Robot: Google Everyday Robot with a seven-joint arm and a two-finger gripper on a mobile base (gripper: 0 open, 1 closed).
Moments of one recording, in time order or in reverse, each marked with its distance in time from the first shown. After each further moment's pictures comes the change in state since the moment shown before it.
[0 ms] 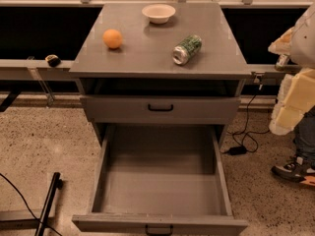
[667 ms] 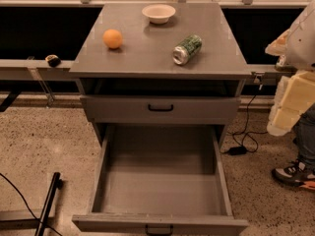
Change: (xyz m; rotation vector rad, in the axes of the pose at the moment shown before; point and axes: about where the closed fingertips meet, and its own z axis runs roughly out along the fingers) arm -0.003 0.000 0.006 -0.002 0.011 -0.016
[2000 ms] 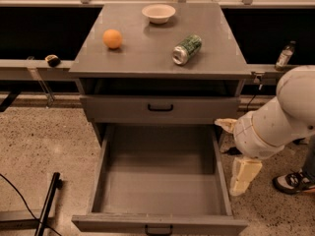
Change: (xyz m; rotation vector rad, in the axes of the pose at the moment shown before) arm 0.009 0.067 0.201 -0.098 -0.182 -0.270
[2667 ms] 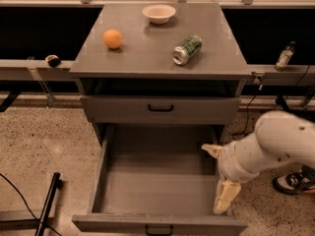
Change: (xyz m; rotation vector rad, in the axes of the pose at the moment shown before) arm 0.013 0.021 0.101 -0.047 -0.114 0.023
